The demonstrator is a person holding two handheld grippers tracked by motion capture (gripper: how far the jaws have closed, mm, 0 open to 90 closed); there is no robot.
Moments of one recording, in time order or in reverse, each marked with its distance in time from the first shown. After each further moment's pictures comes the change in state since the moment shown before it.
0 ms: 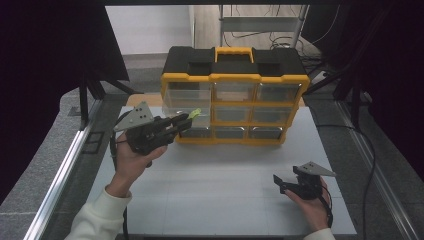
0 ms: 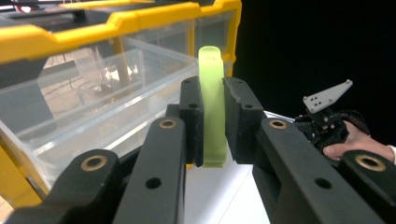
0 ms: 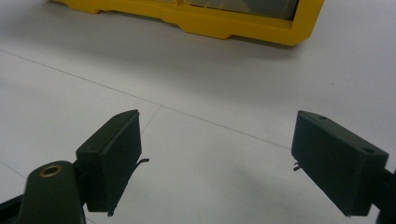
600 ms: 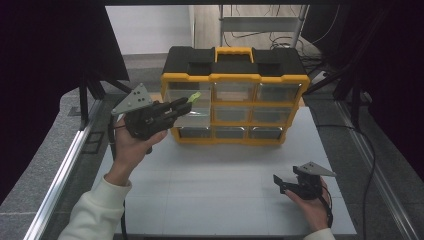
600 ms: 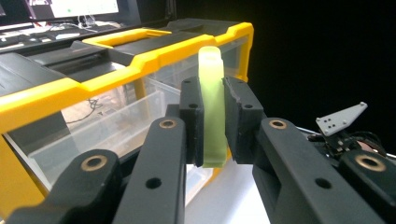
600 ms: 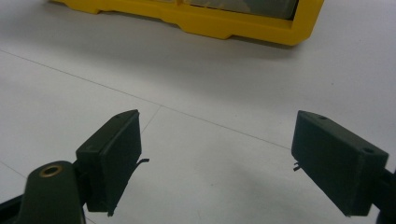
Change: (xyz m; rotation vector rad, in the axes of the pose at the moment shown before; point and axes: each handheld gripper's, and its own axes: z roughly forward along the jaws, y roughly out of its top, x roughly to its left) left arm 0.012 0.028 0.005 -0.024 0.043 0.021; right arm 0.000 0.000 0.000 0.000 -0.001 0.002
